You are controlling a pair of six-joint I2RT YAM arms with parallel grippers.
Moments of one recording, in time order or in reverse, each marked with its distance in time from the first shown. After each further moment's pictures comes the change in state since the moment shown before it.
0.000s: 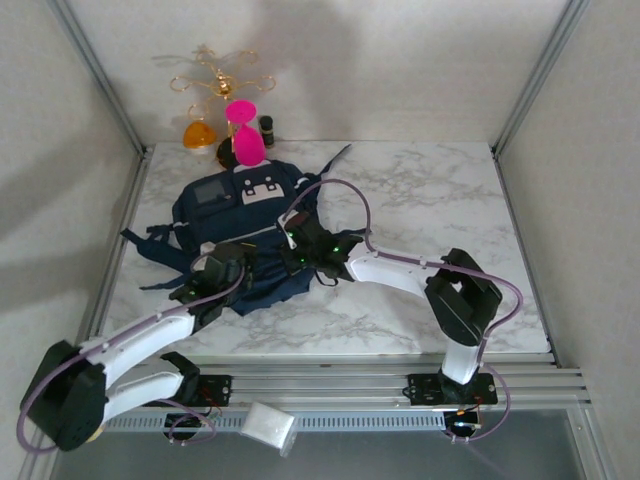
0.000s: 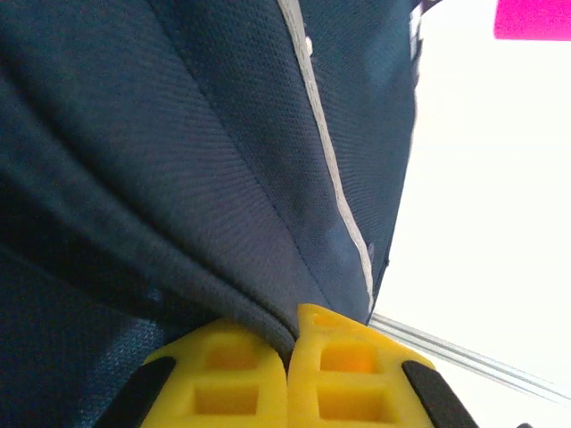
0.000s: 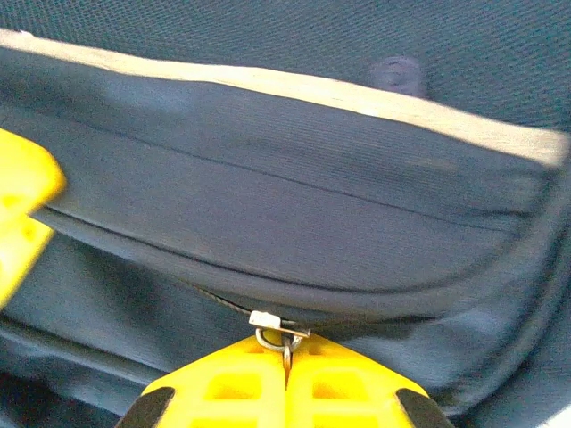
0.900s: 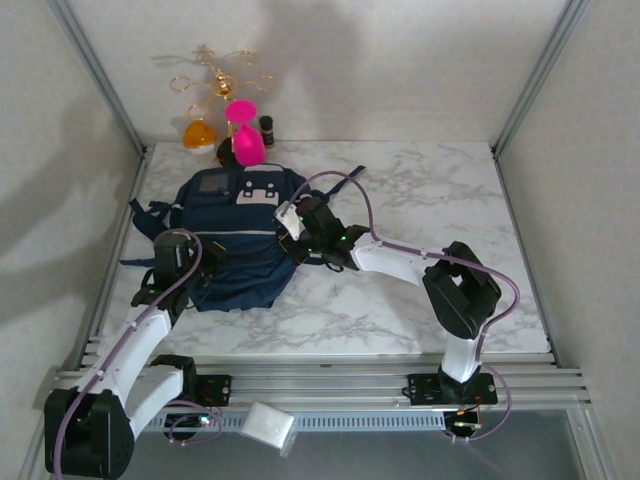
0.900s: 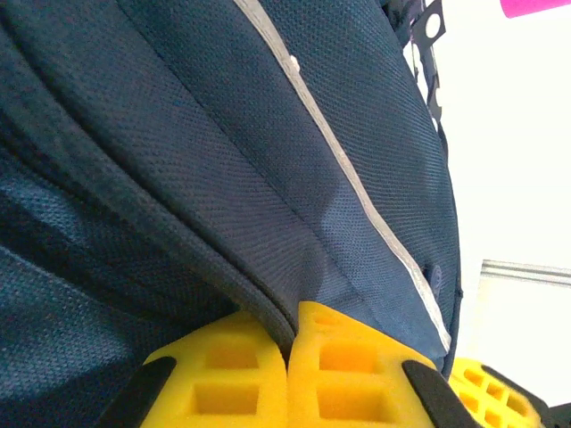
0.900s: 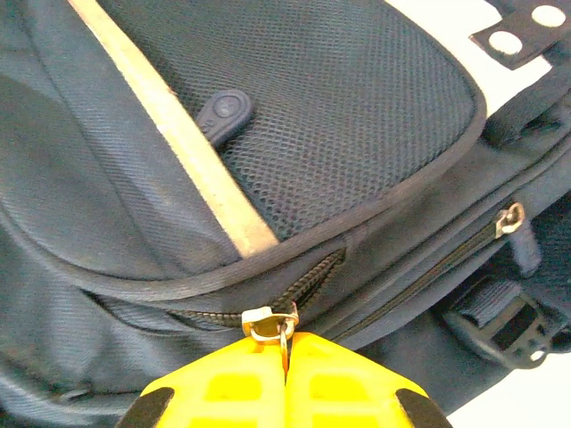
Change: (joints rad) left arm 0.467 -0.093 0.023 -0.193 0.487 0.634; right arm -0.095 0.055 0.030 0.107 -0.148 -0.352
